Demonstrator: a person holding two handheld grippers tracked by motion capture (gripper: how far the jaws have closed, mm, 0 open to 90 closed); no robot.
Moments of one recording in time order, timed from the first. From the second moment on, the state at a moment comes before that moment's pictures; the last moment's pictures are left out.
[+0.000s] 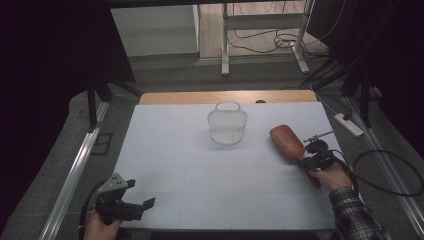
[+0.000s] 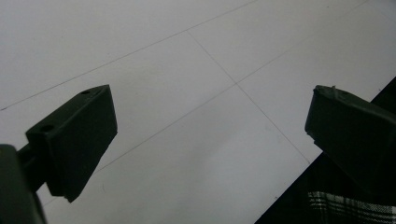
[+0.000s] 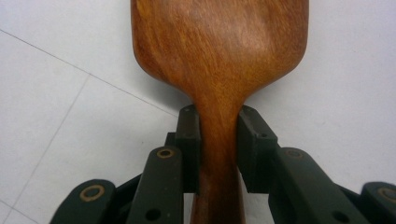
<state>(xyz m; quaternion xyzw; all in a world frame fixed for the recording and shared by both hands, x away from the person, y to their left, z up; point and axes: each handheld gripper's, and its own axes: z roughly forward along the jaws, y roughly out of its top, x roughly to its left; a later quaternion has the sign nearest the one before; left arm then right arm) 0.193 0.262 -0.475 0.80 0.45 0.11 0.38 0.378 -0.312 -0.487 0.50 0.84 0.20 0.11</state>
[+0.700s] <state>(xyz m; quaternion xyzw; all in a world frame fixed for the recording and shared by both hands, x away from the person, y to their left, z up) 0.198 0.256 -0.471 0.80 0.43 0.12 0.40 0.357 -0.310 -0.467 0.49 0.82 0.26 0.14</state>
